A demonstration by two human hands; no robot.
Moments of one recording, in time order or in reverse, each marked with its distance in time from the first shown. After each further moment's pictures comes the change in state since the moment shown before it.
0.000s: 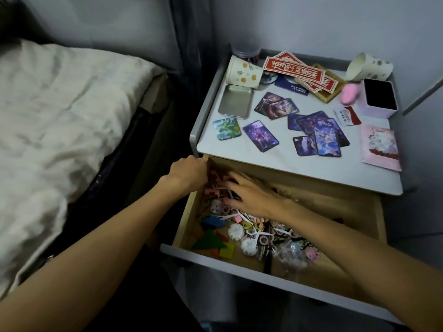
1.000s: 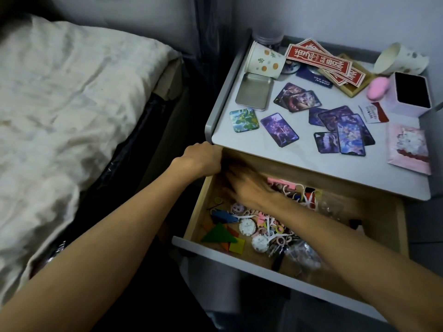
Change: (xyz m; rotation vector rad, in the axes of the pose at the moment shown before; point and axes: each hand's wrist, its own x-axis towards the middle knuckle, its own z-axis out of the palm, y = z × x) left_hand 0.019 -0.011 -0.008 0.028 -0.063 0.122; right_hand 0.044 -0.009 0.034 -0.125 0.178 -0.102
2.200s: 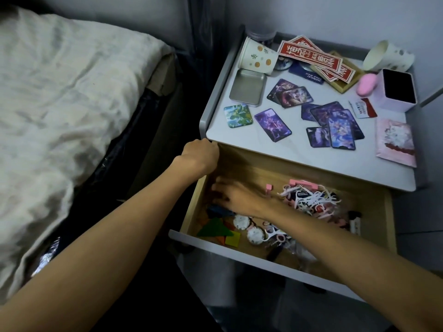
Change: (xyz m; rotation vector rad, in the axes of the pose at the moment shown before) left_hand 0.003 0.008 0.013 0.133 0.107 0.013; right_hand -0.022 -0.030 -0.011 0.267 -0.116 -0.057
